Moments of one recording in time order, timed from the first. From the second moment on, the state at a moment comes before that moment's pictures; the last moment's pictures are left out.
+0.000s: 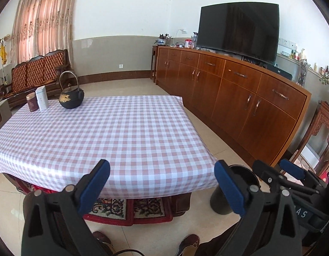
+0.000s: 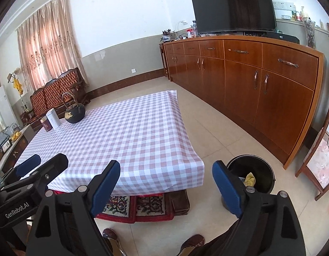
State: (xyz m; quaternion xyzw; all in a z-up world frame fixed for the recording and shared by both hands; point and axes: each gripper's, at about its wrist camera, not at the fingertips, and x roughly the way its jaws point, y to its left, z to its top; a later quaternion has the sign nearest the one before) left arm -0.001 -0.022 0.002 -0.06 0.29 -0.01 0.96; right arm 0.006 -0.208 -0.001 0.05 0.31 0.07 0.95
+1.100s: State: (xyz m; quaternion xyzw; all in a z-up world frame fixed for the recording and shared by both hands) left arm -0.012 -0.018 0.009 -0.06 0.28 0.01 0.96; right arm -0.001 -0.209 0.009 0.04 0.28 0.05 0.96
